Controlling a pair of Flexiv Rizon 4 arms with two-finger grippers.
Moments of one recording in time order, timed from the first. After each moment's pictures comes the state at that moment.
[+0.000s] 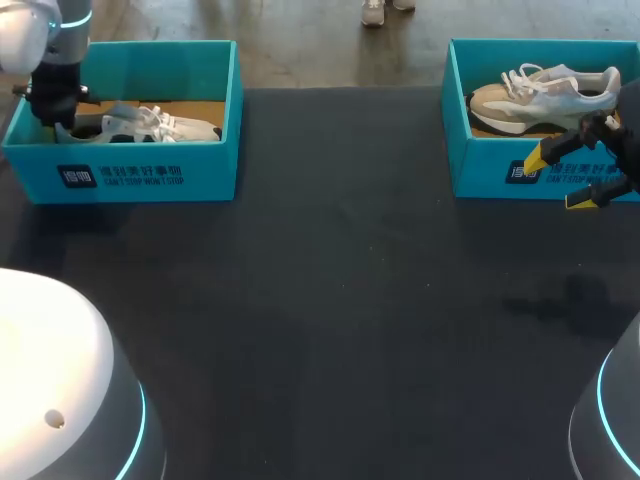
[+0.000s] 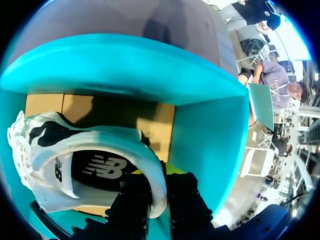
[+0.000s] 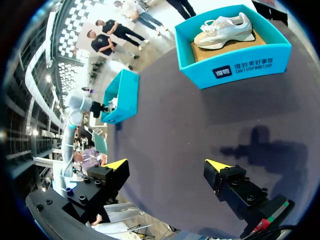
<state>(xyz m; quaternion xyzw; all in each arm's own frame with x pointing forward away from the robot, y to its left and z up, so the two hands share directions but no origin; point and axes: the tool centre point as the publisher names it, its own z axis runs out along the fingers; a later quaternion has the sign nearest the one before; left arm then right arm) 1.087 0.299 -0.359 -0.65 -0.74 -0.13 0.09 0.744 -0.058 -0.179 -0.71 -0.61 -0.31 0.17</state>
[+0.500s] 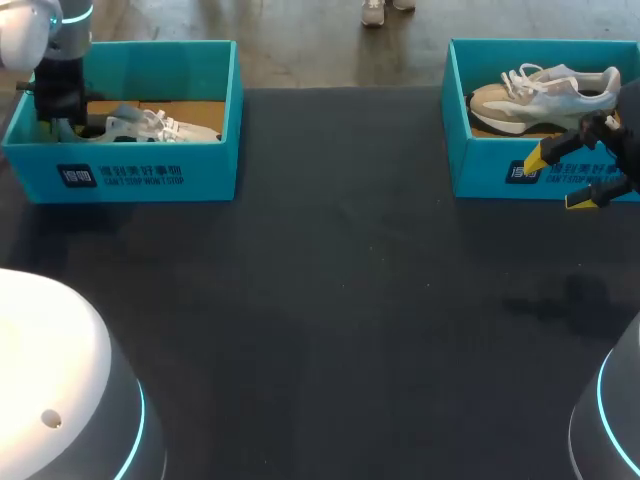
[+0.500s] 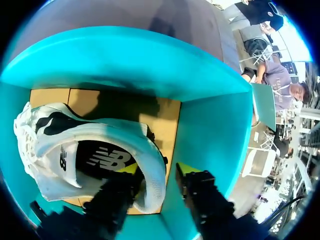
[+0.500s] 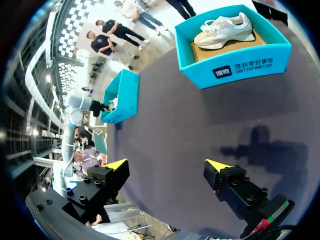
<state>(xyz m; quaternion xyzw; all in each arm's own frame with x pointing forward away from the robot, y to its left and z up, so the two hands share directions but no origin) 1.096 0.292 -0.353 -0.65 -0.74 -0.13 0.08 0.744 -0.058 -0.179 -0.71 -0.61 -0.31 0.17</state>
